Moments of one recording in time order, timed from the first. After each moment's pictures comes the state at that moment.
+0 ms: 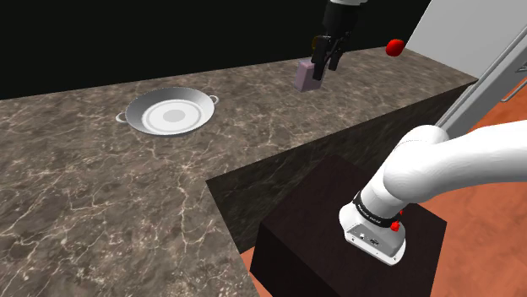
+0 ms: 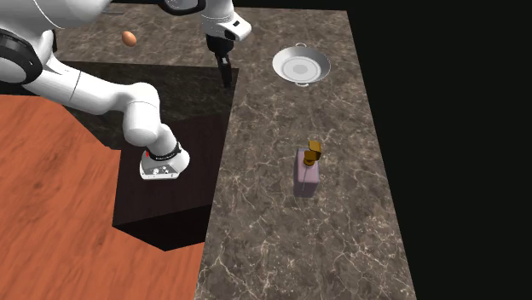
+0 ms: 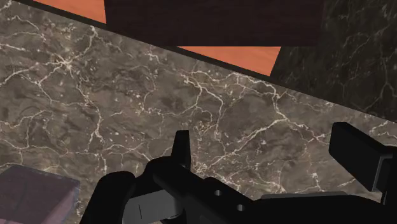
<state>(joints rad) 0.00 -0.75 -0.01 -2.33 0.00 1.52 -0.06</state>
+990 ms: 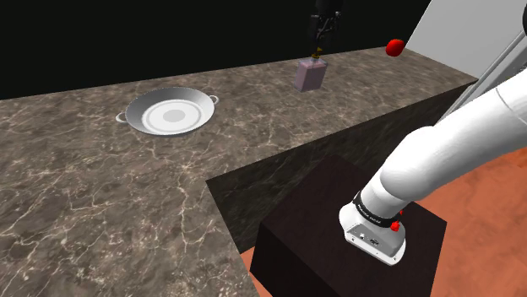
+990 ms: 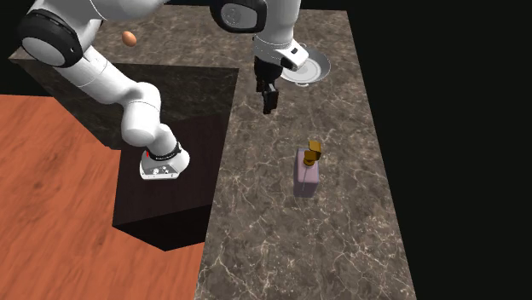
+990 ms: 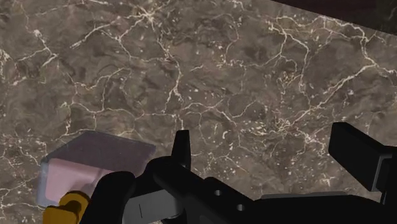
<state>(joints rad) -0.07 -0.32 -0.20 -1.97 -0.09 1.53 -0.27</state>
